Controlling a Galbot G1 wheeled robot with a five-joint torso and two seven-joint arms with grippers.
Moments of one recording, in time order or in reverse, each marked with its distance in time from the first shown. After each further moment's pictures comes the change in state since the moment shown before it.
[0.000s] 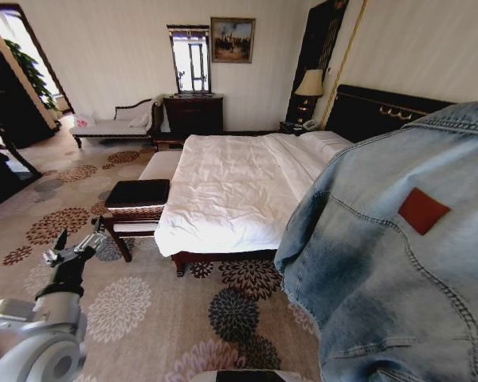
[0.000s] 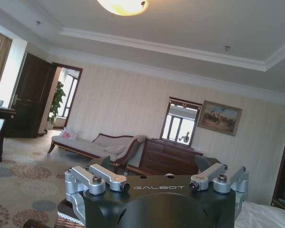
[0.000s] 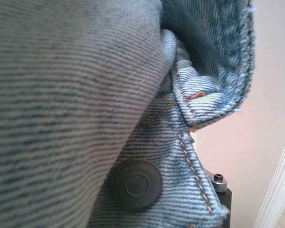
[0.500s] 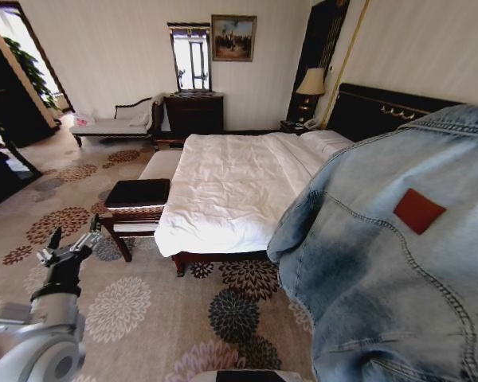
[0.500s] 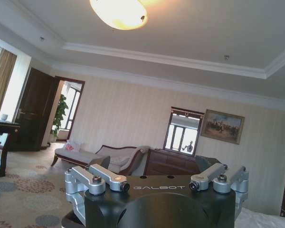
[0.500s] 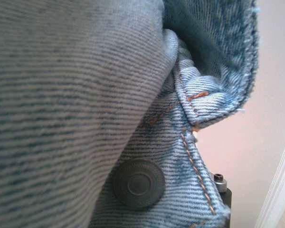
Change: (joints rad) left arm 0.008 -0.011 -0.005 0.000 0.038 -0.045 0.007; right arm 0.007 0.004 -0.011 -0.010 0.001 0.002 -0.008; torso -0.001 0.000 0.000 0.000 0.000
